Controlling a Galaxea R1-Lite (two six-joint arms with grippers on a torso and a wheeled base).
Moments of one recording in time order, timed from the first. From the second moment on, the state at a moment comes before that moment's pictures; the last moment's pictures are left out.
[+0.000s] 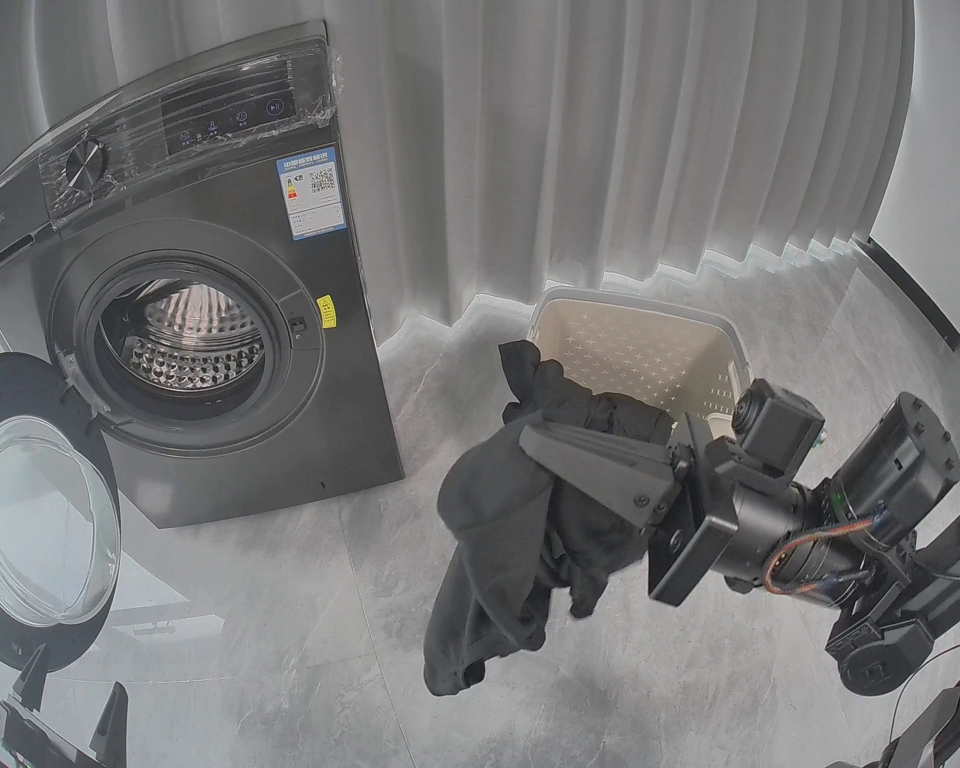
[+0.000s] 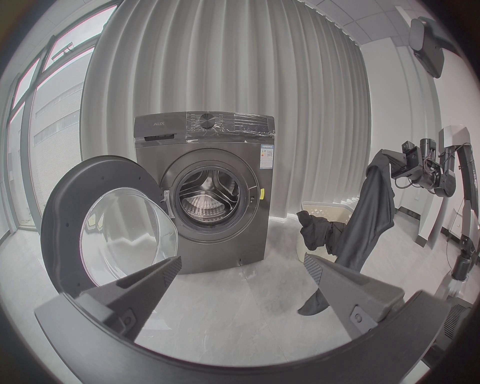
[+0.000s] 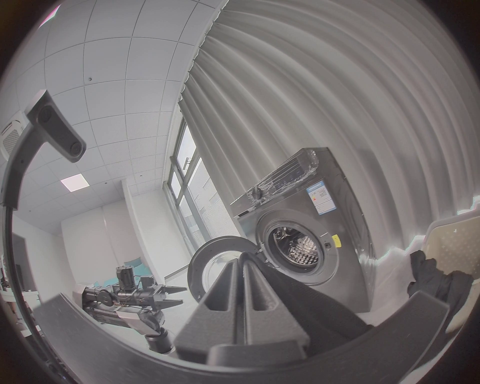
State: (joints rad) left arm 0.00 0.02 -0.02 0.00 0.01 -0.02; right arm 0.80 1.74 -0.52 -1.55 0.43 0.32
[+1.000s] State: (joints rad) left arm 0.00 0.02 -0.02 0.00 0.00 -0.01; right arm 0.74 1.73 -0.49 -1.55 0.43 0.32
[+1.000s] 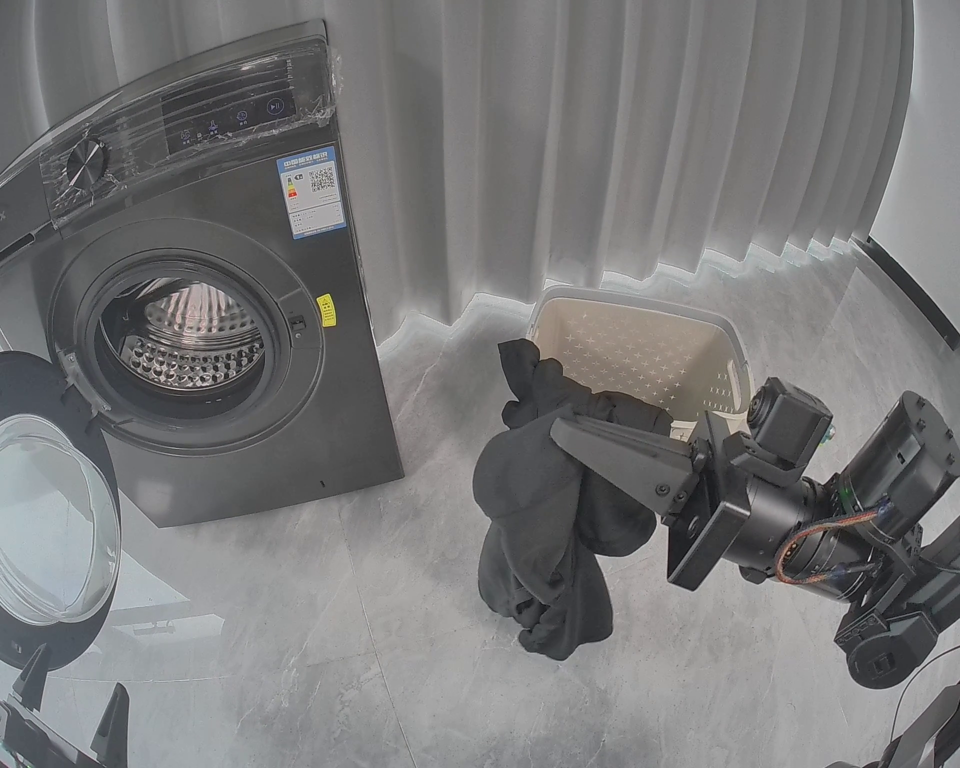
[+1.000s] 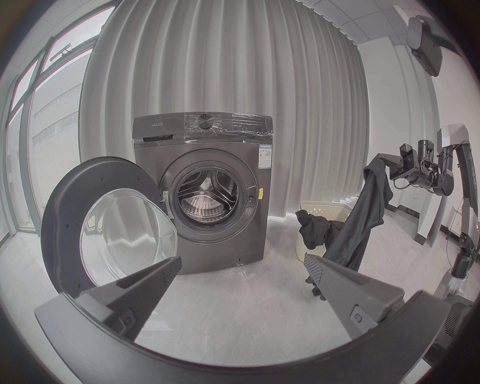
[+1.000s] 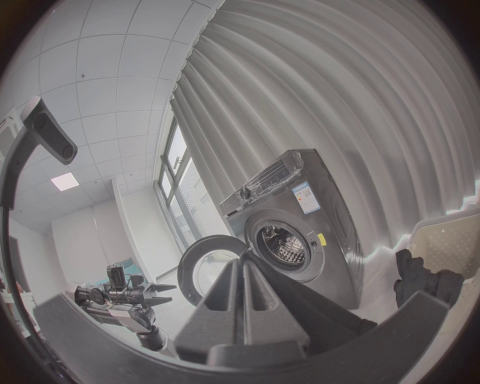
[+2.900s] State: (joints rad) left arm 0.00 0.02 -0.02 0.00 0.00 -0.01; right arm 0.71 1.74 -0.48 -1.55 0.38 0.30
